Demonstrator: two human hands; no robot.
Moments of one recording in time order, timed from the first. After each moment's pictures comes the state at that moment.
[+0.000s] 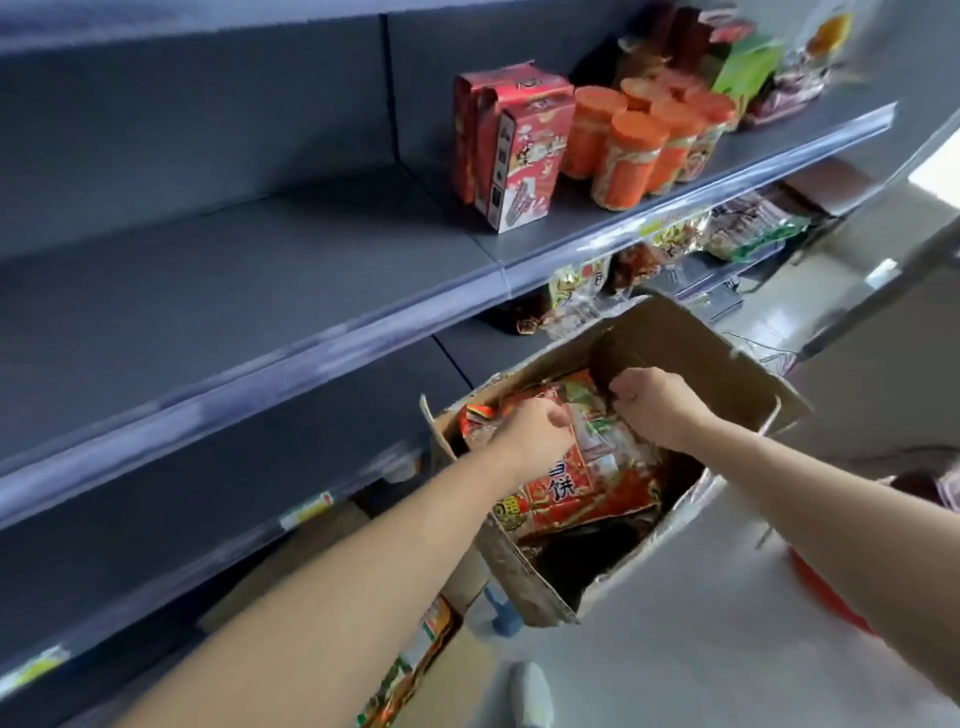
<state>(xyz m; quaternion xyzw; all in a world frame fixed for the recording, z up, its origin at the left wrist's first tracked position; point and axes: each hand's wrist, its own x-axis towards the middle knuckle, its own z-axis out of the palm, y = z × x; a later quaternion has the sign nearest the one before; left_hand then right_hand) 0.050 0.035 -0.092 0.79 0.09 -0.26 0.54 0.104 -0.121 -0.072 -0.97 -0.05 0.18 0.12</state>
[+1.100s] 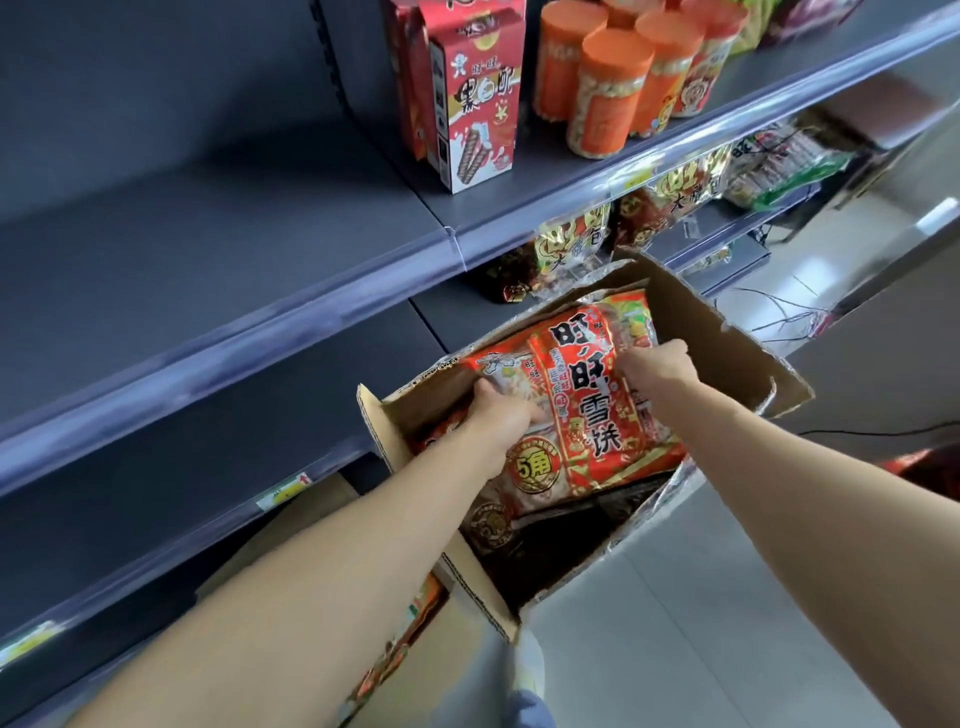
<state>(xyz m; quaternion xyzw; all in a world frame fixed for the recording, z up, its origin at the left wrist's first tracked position) 0.098 -0.012 -0.142 0.63 0.36 -0.23 0.65 0.168 -0.167 -0.122 -0.84 0.33 0.17 0.41</state>
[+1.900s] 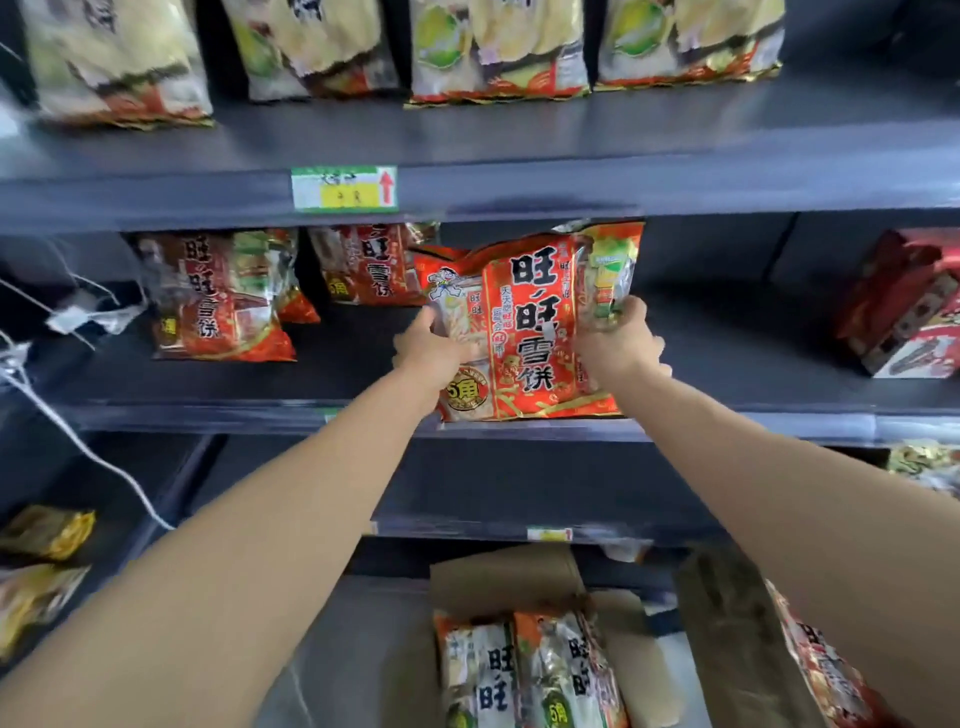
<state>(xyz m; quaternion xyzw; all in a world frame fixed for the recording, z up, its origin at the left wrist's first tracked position) -0.110 0.398 0.022 0.67 0.47 0.19 0.54 0.015 0.255 0.036 -0.88 -0.10 0.18 0.43</state>
